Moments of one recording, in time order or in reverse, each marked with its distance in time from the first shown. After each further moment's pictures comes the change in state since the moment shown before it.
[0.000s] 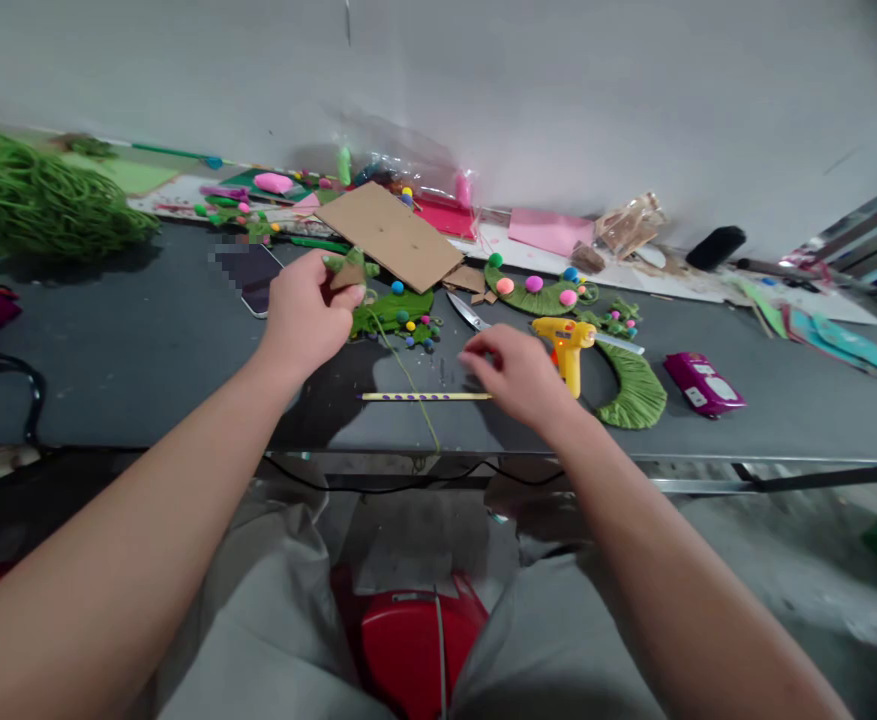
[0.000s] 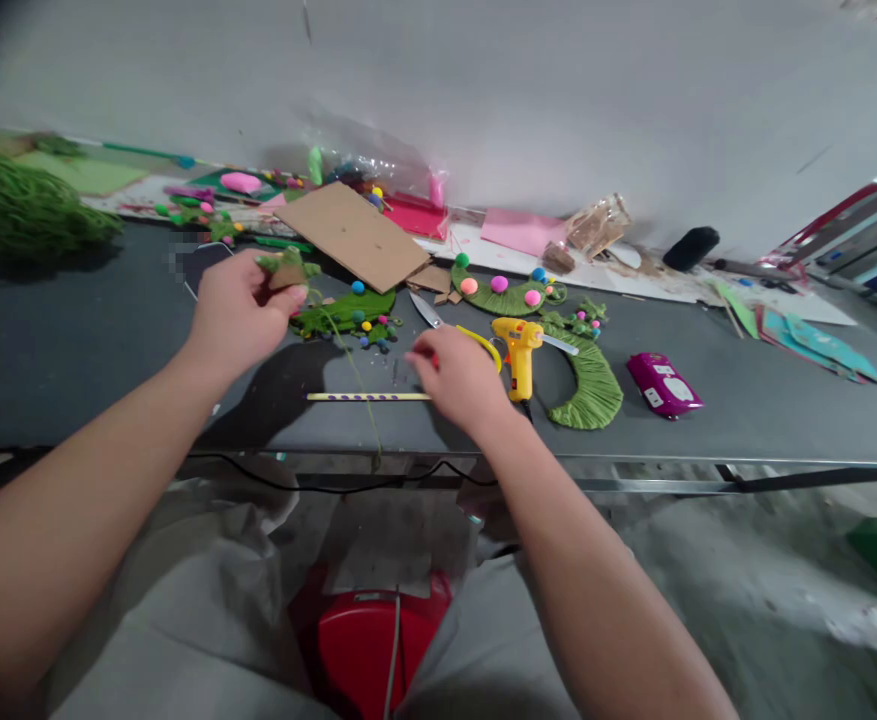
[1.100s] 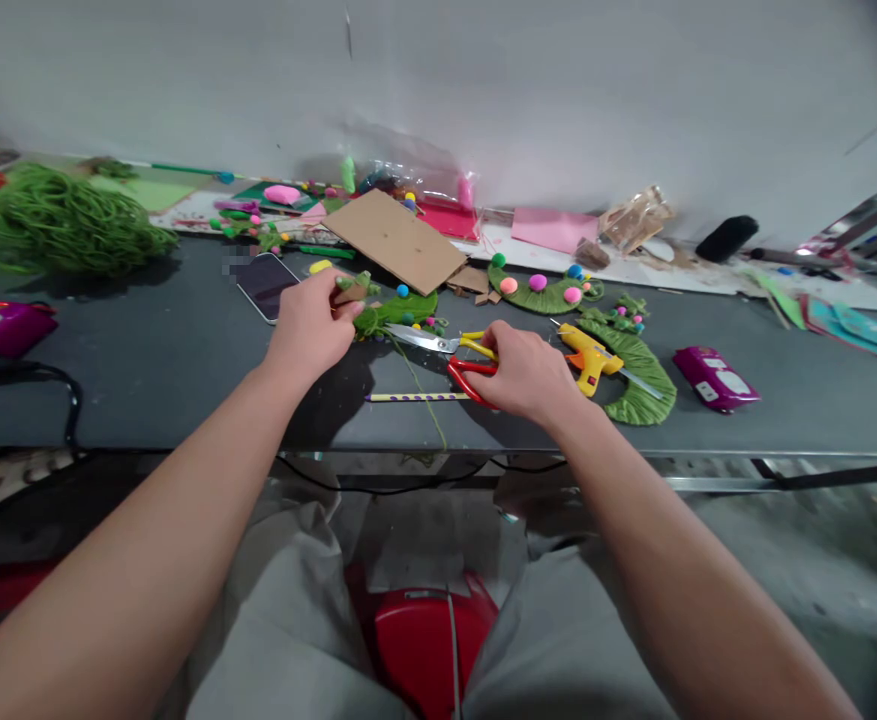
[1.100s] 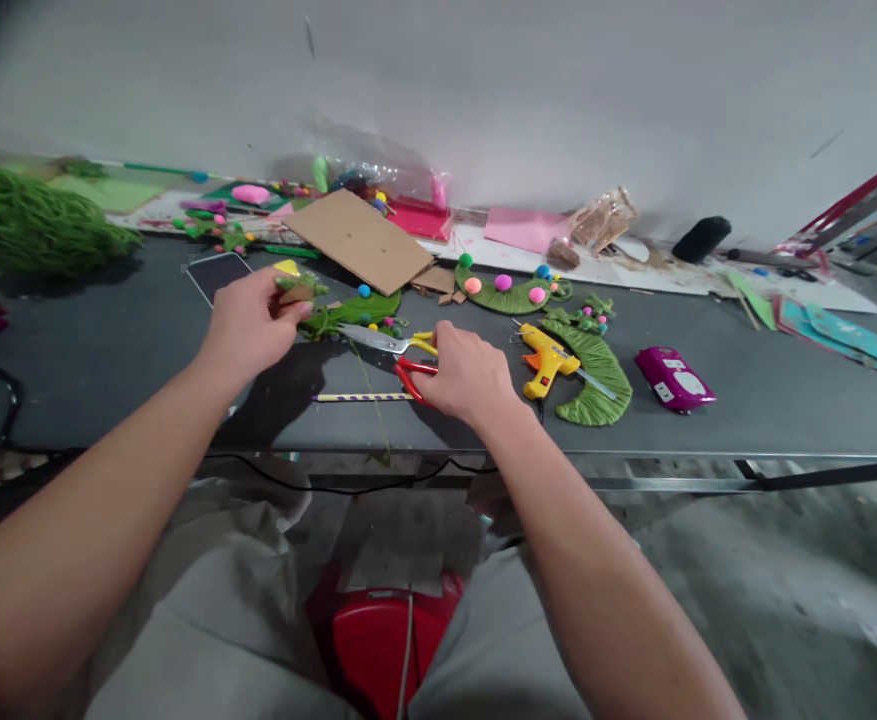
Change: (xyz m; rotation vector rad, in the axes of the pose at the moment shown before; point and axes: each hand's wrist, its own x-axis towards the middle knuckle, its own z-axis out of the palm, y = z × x) left_hand -0.005 0.011 -0.014 0.329 -0.022 -0.022; right_hand 0.001 -0.013 -0.013 -0.248 -0.073 0.194
